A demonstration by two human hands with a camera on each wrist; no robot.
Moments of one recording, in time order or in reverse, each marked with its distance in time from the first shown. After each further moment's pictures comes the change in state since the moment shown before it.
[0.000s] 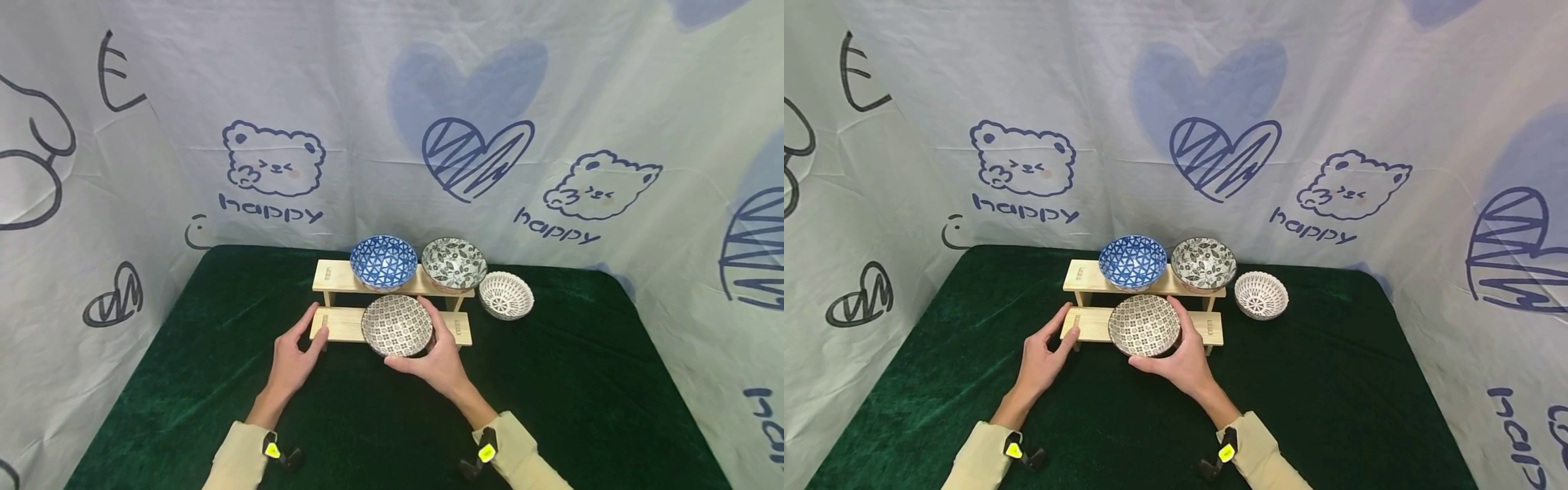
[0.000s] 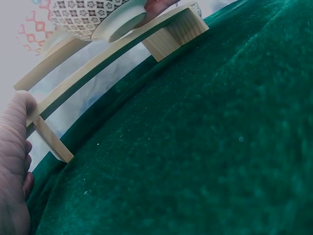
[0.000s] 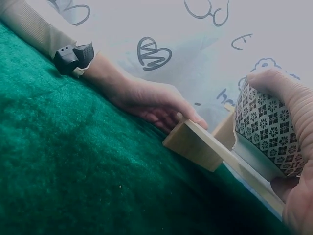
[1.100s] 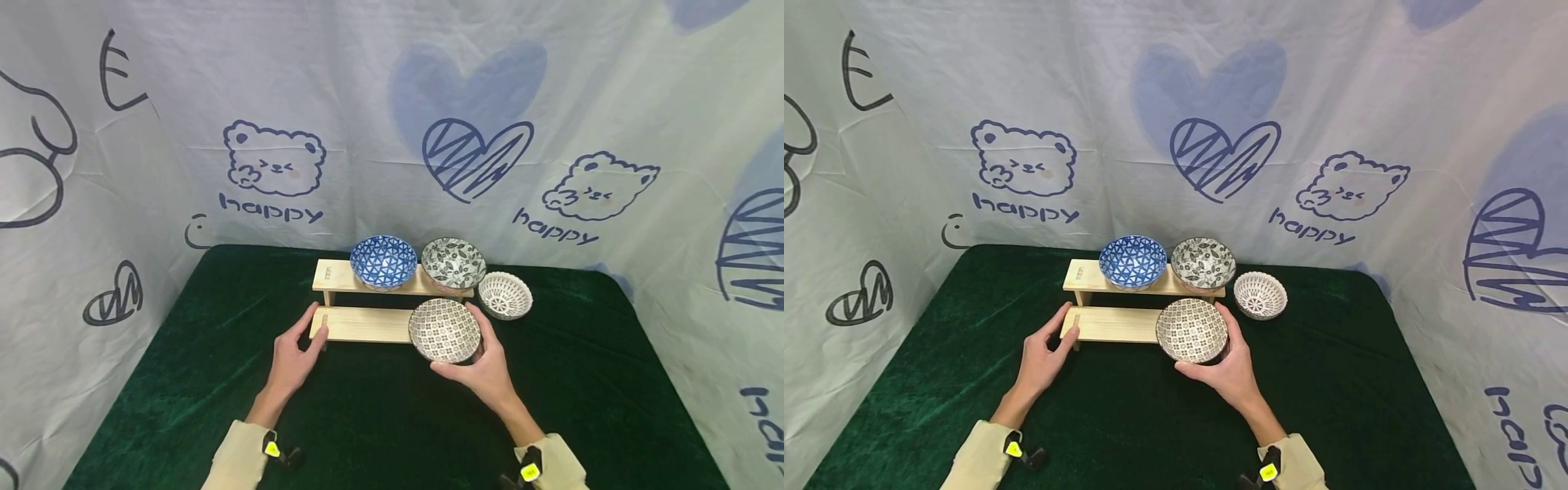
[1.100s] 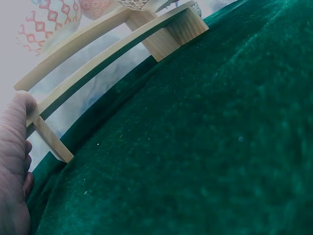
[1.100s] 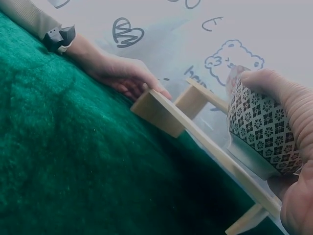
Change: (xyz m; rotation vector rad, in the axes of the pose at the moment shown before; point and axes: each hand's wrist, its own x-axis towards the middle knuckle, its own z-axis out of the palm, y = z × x) left_hand 0.000 0.002 -0.001 -0.003 -0.002 -0.001; right_hand -0.031 -0.004 -0.061 -0.070 0.112 -0.010
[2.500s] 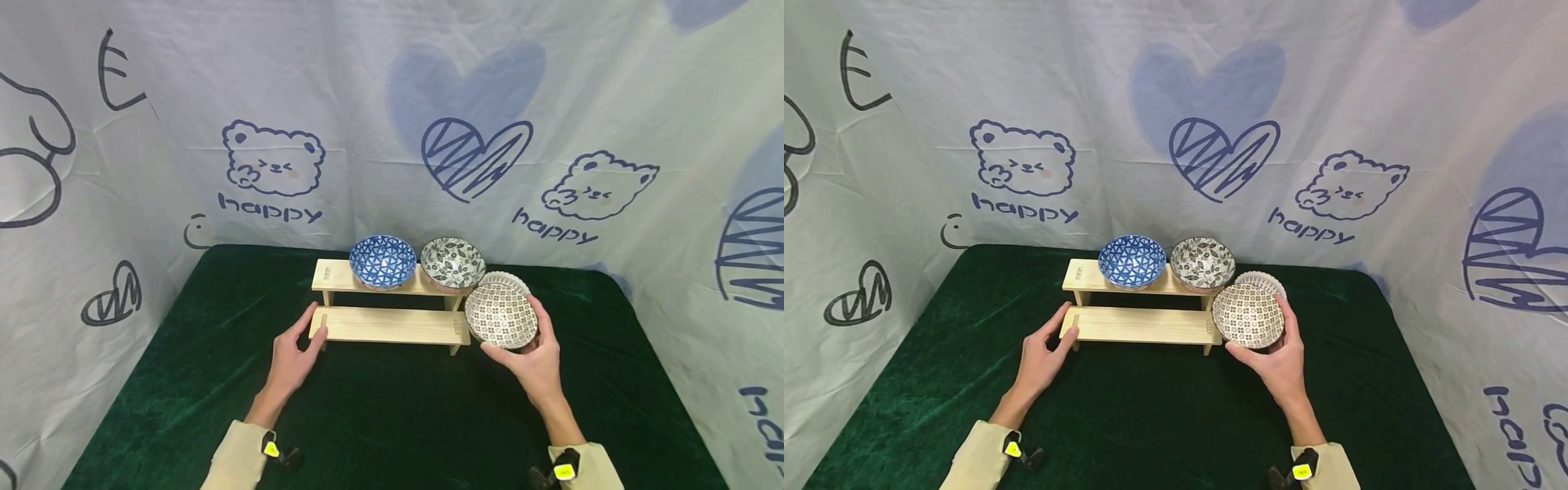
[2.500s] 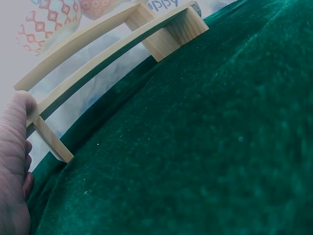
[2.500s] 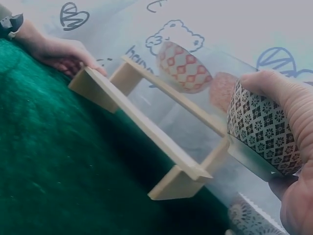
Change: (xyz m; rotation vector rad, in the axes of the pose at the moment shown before) left_hand 0.001 -0.001 0.000 -0.006 0.003 0.007; right_hand 0.000 -0.010 -0.063 -0.052 0.252 -0.008
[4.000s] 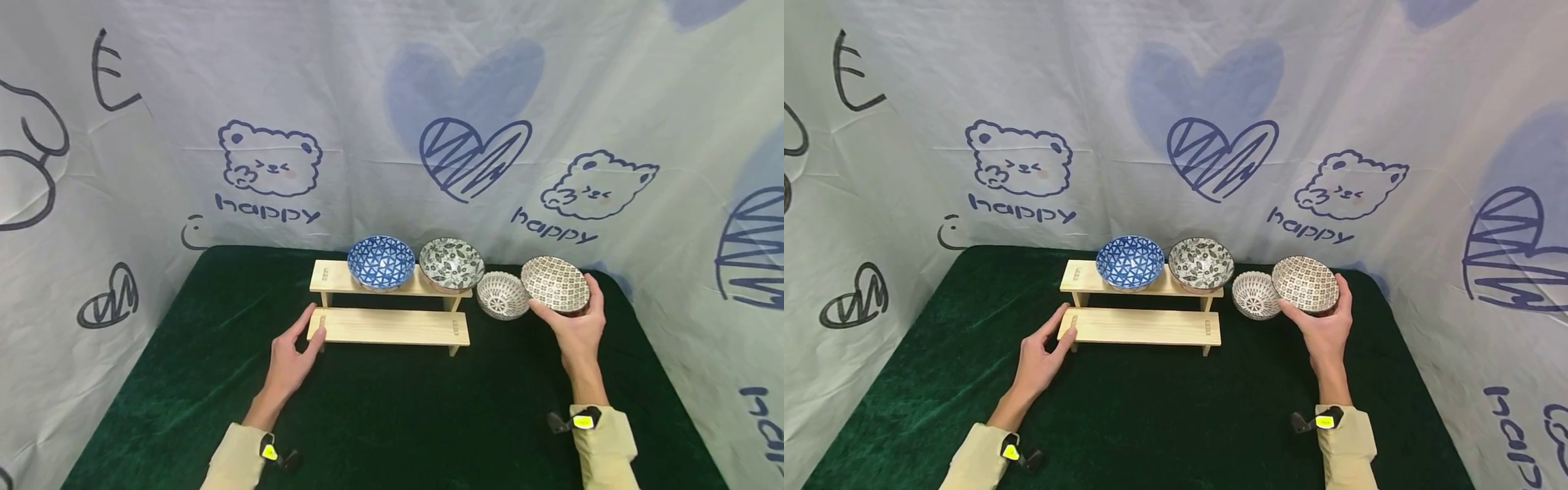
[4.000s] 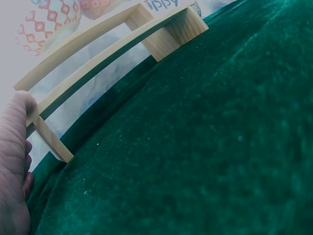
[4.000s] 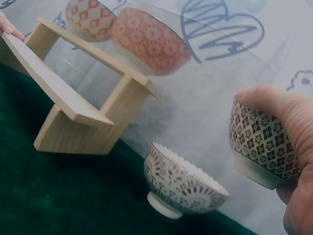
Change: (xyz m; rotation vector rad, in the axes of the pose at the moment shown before) left_hand -0.001 0.002 0.000 0.009 -0.002 -0.021; right_hand 0.065 0.027 -0.058 -0.031 0.329 0.107
